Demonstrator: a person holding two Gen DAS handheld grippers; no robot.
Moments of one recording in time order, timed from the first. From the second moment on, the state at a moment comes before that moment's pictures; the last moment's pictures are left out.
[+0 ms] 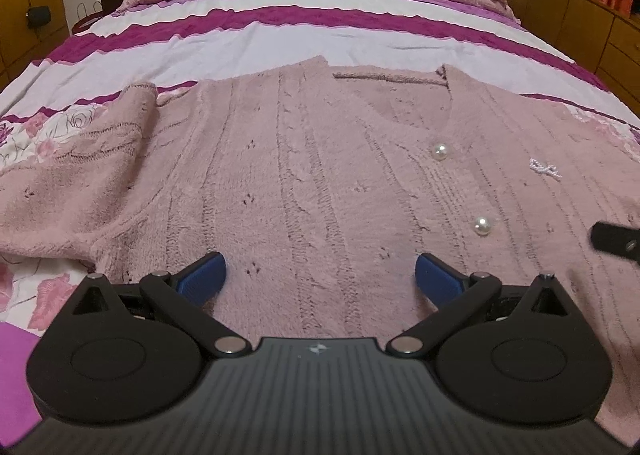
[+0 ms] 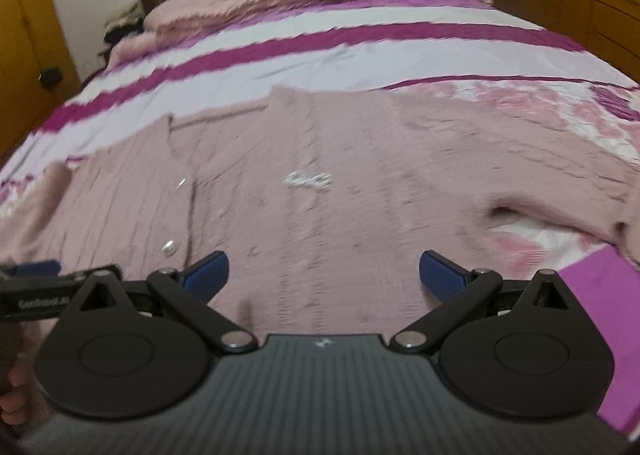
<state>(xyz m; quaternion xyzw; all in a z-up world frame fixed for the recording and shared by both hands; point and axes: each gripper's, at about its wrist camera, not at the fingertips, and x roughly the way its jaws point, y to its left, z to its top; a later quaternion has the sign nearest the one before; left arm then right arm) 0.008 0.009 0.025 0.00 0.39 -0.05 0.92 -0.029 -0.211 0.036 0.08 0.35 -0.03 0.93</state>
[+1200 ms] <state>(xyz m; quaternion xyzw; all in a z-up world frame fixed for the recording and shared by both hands) -0.024 -0.019 0.058 0.03 0.39 -0.04 0.92 -0.039 -0.400 0.018 -0.03 0.33 -0.24 0.91</state>
